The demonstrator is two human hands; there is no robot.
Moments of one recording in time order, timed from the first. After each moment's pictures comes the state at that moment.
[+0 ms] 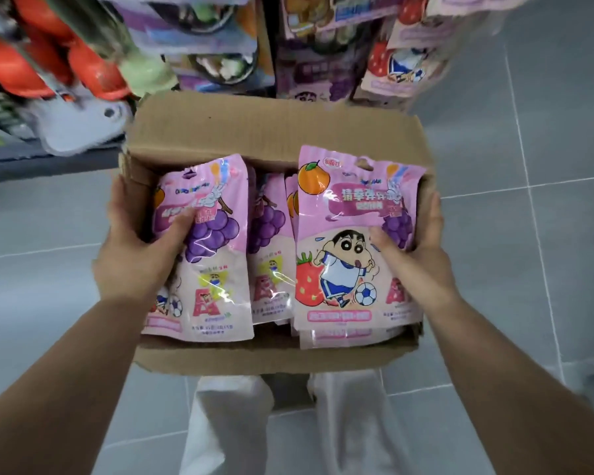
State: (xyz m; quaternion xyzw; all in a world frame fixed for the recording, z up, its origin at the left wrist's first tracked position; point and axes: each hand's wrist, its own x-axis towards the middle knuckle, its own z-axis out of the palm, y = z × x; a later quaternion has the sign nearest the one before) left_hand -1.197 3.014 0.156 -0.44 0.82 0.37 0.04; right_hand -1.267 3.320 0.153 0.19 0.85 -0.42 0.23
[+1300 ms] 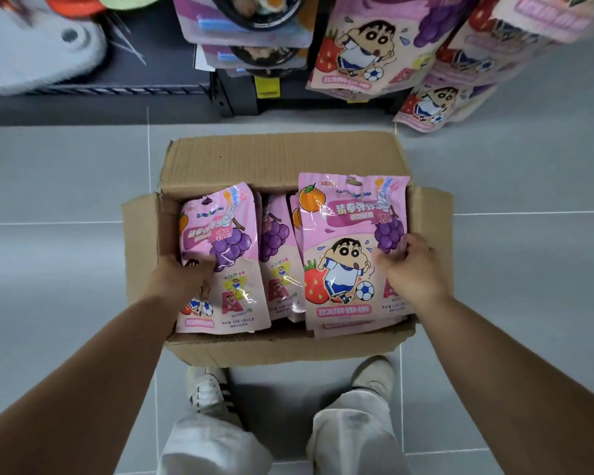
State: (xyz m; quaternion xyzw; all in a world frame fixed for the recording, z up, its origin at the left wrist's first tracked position) left_hand -1.185 2.989 -0.081 -0.54 0.68 0.42 0.25; right_hand -1.302 3.287 -0.081 0.18 0.89 -0.26 0.33
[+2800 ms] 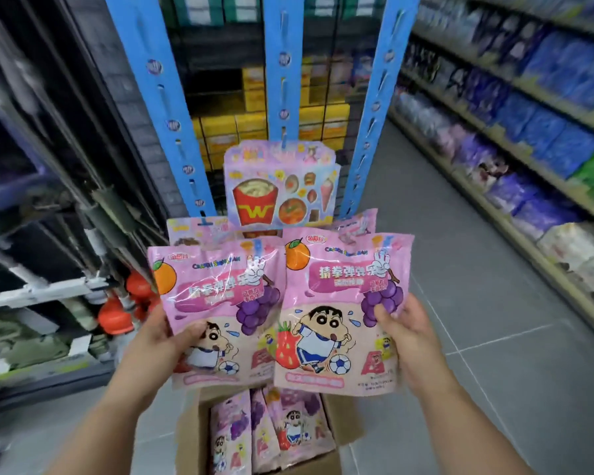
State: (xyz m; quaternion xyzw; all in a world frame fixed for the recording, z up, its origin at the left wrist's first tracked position) left_hand -1.246 3.038 0.501 -0.23 0.74 0.63 0.01; right_hand -1.303 3.354 0.499 0.11 0.63 -0.76 0.10
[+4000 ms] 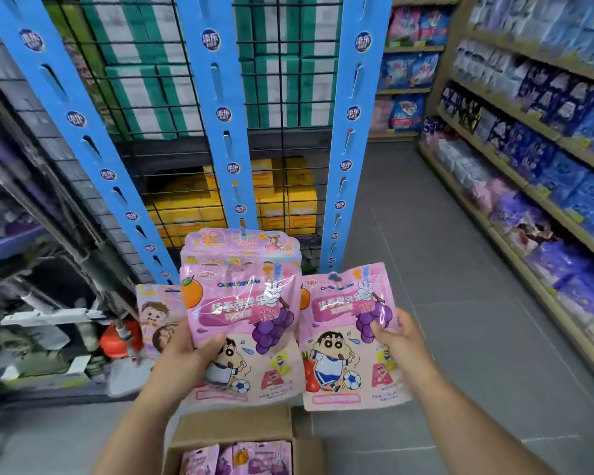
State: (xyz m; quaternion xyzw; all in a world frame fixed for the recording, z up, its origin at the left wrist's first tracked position) left_hand -1.365 3.166 0.571 -0.30 0.76 0.57 -0.02; right_hand -1.501 3.445 0.512 0.09 0.72 -0.66 0.19
